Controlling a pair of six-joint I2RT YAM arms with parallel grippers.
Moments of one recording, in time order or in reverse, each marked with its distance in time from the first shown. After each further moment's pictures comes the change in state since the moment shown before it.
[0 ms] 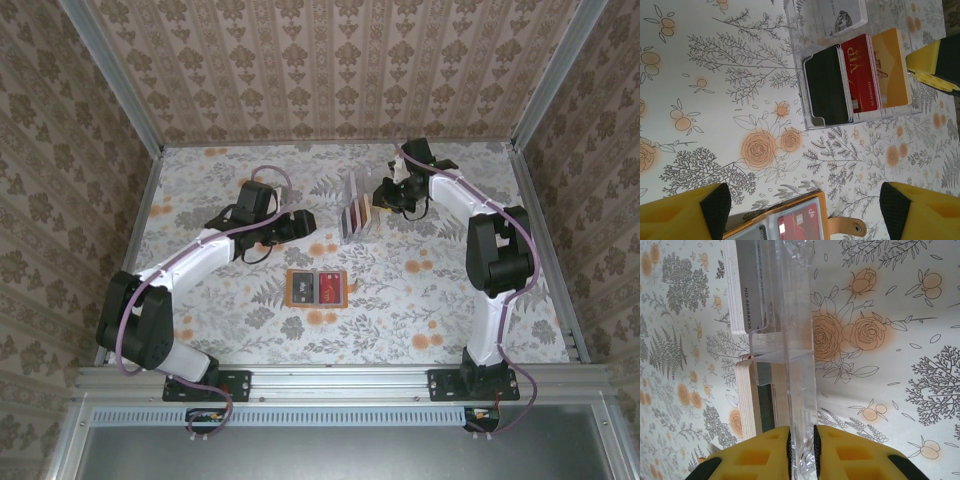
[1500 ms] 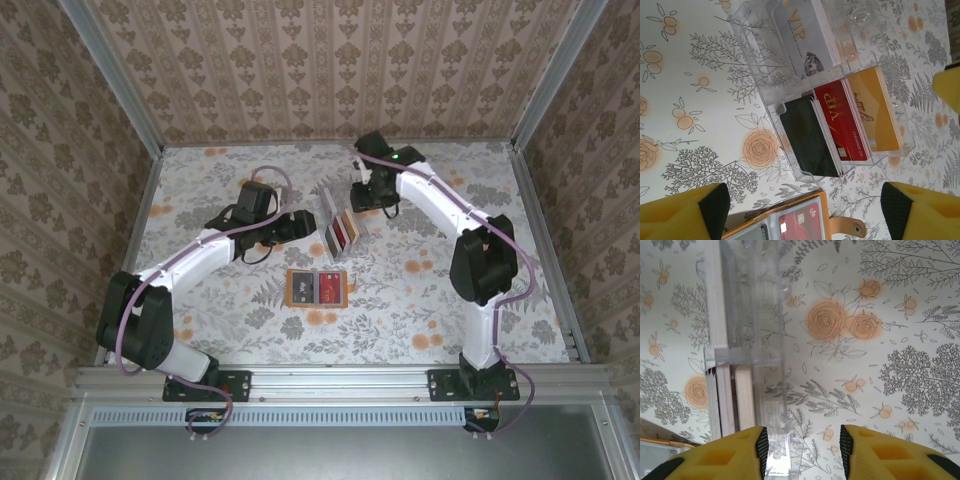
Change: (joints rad) left arm 0.004 0.000 0.000 -0.006 -0.005 0.000; right arm 0.280 -0.001 0.275 -0.360 0.492 -0.181
